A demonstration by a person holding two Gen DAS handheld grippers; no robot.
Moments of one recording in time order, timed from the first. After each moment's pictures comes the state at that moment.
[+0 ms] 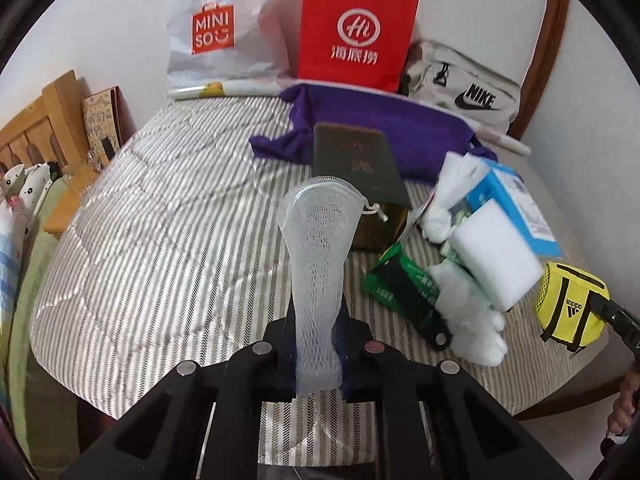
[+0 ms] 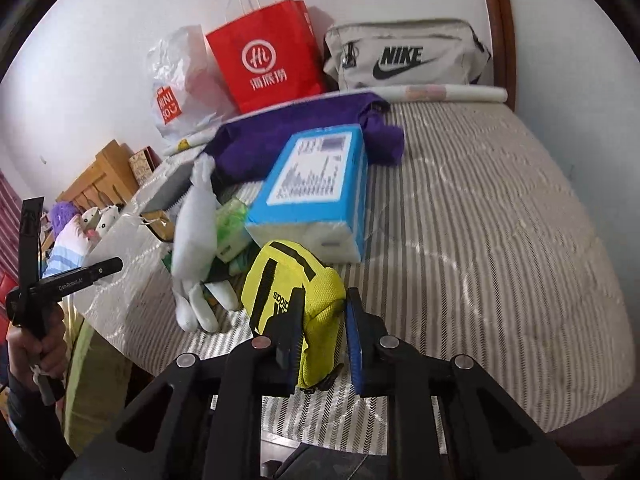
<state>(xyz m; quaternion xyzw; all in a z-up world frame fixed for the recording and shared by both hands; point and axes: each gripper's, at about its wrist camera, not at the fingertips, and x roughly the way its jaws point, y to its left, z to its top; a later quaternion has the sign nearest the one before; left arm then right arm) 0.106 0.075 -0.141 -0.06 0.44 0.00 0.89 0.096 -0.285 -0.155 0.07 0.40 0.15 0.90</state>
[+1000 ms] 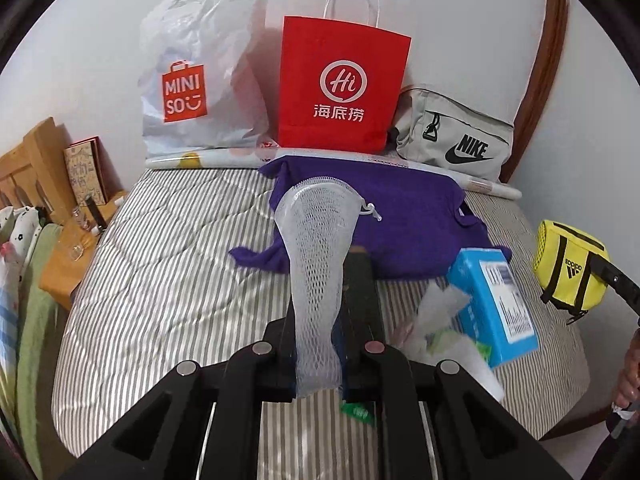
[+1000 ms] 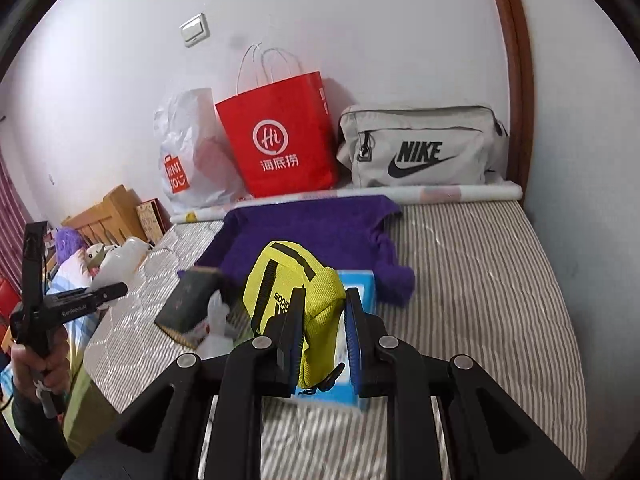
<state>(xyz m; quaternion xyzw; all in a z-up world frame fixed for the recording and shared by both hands) 0.198 0.075 -0.075 -0.05 0.42 -0.02 0.91 0.191 -0.276 -0.062 0.06 0.33 0.16 0.93</state>
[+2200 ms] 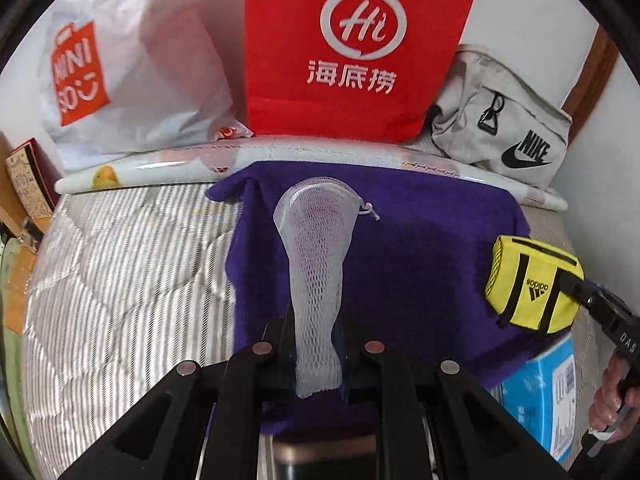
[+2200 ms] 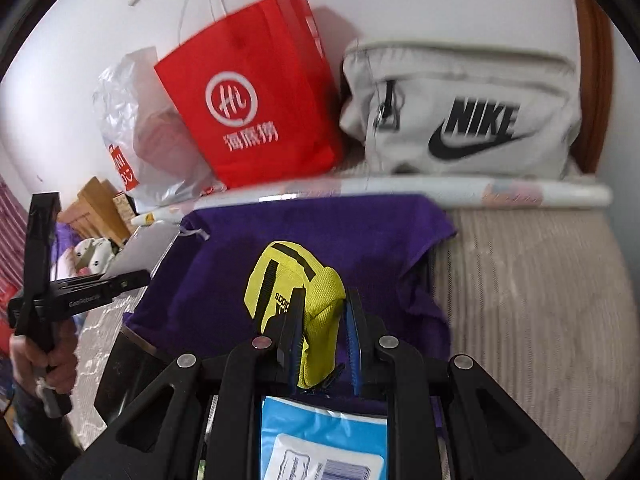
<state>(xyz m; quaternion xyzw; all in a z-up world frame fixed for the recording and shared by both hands) 0.393 0.067 -0.148 -0.05 0.50 -0.05 0.87 0.382 -0.226 -0.142 0.08 0.41 0.18 0.89</state>
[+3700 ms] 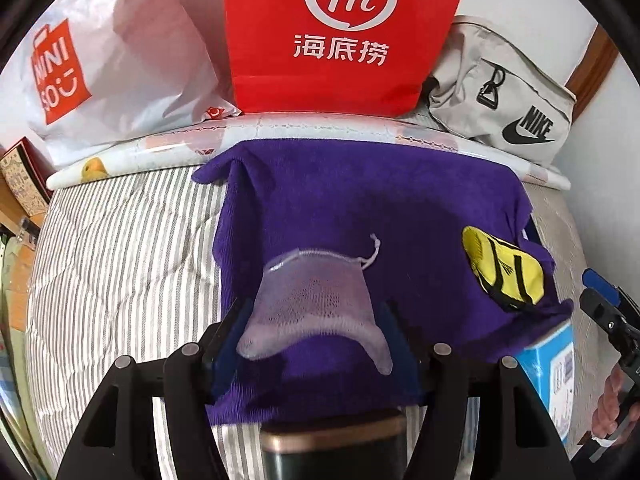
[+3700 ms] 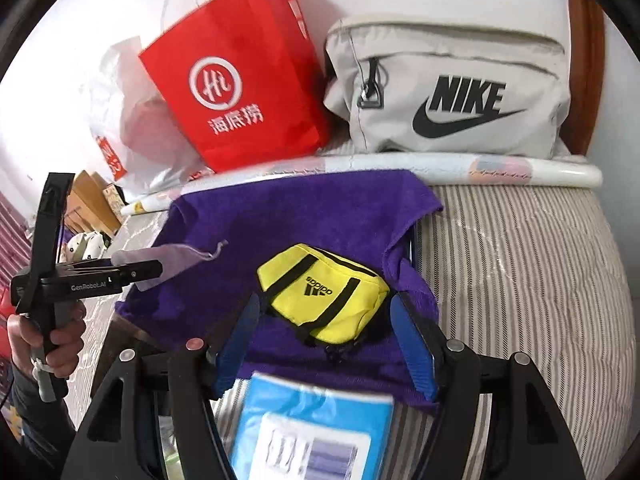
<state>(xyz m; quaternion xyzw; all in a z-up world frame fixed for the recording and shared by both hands) 0.393 0.056 -0.140 -0.04 0.54 -0.05 0.84 0.366 -0.234 -0.129 0.06 0.43 0.17 0.89</state>
